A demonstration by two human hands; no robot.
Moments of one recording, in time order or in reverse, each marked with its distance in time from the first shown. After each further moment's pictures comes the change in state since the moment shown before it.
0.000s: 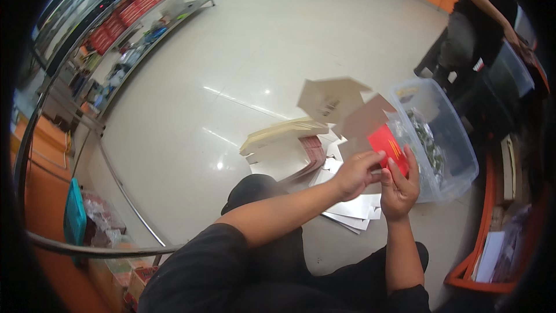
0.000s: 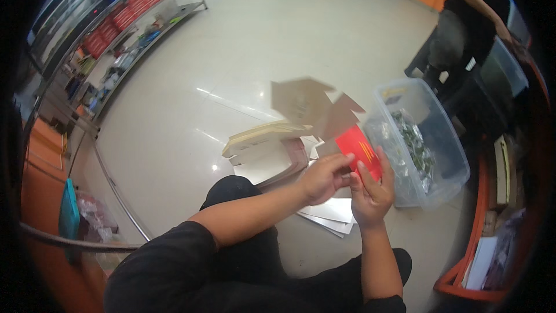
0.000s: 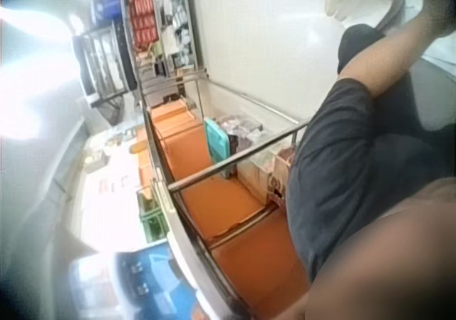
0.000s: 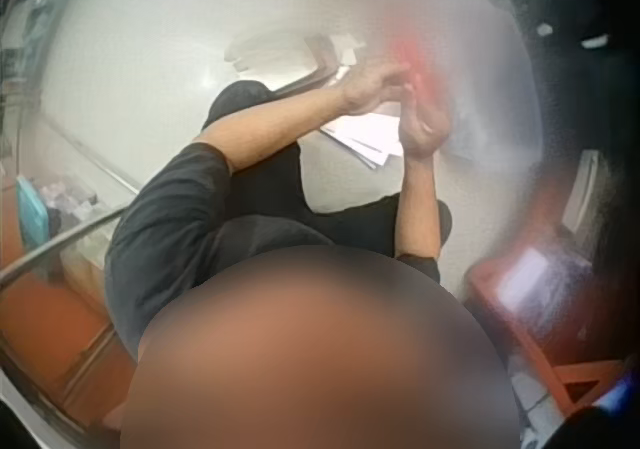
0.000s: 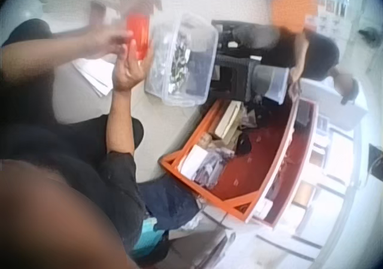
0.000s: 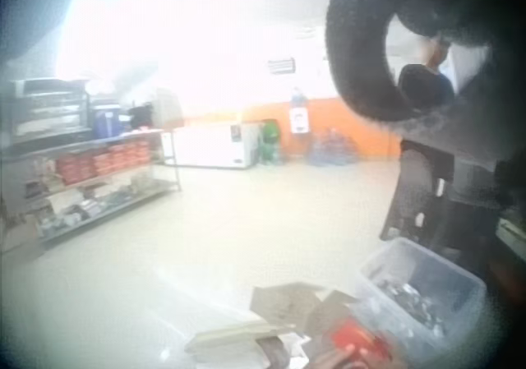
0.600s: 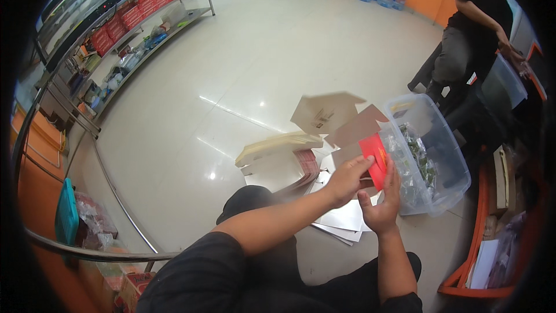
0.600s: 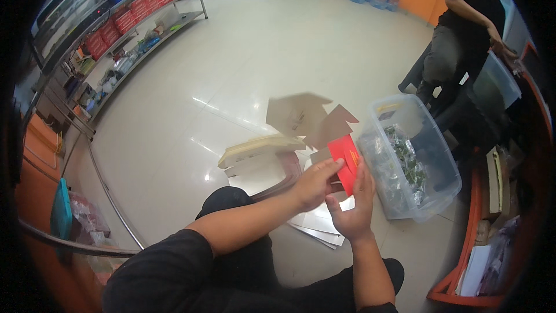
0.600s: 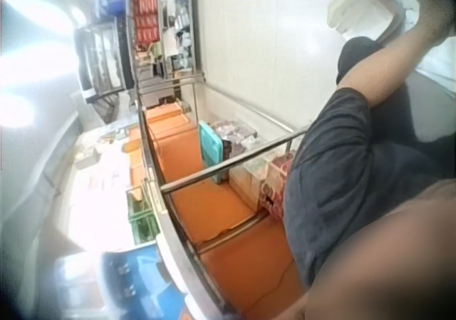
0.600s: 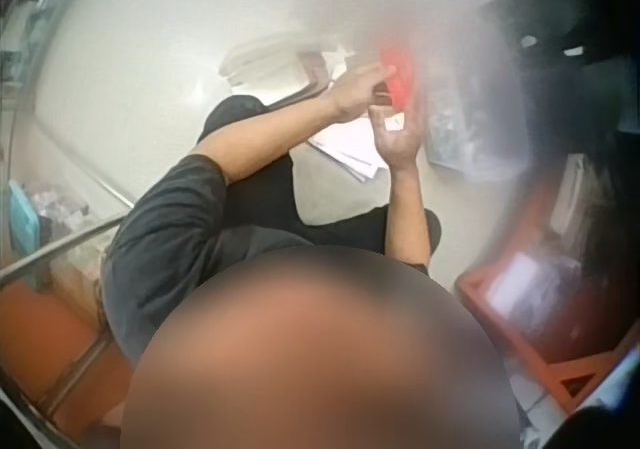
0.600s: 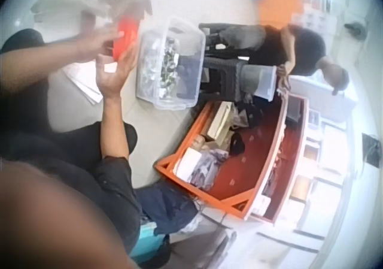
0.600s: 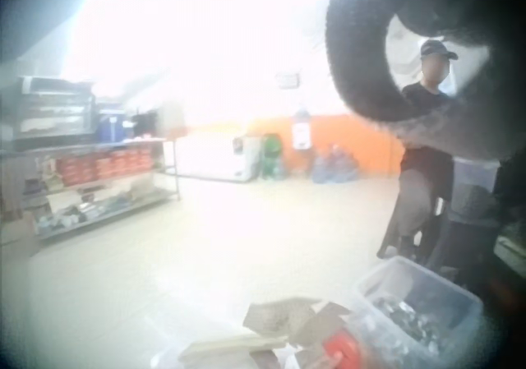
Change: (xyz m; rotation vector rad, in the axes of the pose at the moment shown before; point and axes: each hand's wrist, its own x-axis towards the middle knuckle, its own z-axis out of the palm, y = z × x) left_hand -0.017 0.026 0.015 0.141 0.059 0.085; right_hand 0.002 -0.030 0.010 0.035 -0.096 0.050
